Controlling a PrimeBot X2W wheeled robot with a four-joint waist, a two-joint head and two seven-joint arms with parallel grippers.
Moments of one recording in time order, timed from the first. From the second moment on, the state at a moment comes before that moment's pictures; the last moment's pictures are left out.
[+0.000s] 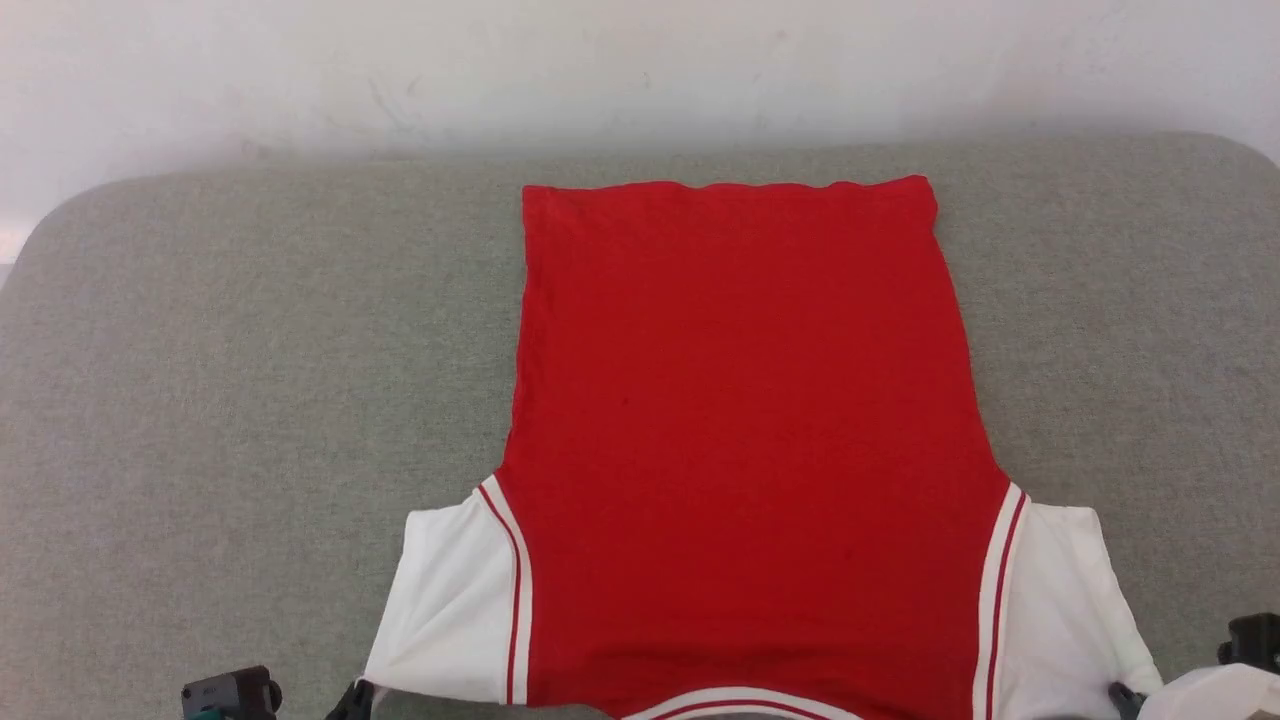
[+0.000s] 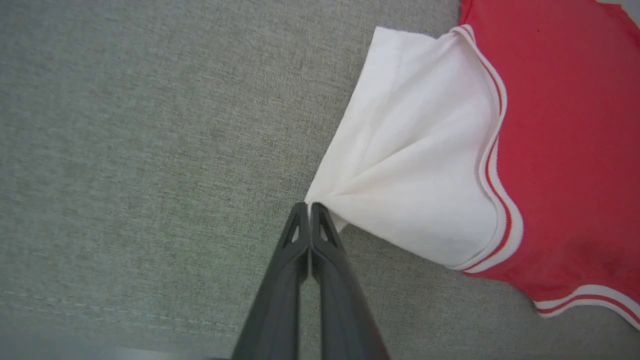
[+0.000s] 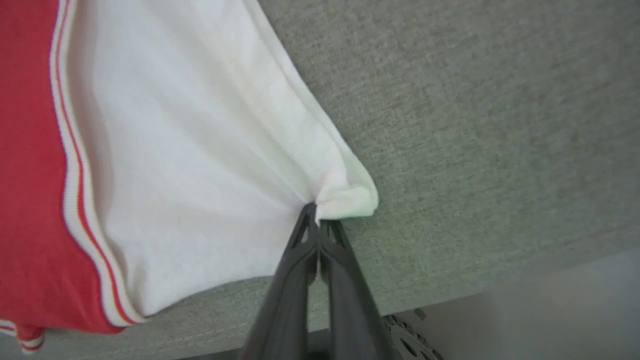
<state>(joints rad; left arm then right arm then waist) 0.23 0.32 -0.17 0.02 -0.63 0.21 0.18 0.09 -0.05 -0.36 0.27 0.29 0.13 0.52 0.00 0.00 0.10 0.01</state>
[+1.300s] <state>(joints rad) -0.03 0.22 -0.28 0.00 -0.62 0.12 0.06 -0.95 -0.38 -0.22 0.59 0.19 0.13 0.43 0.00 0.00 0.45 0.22</state>
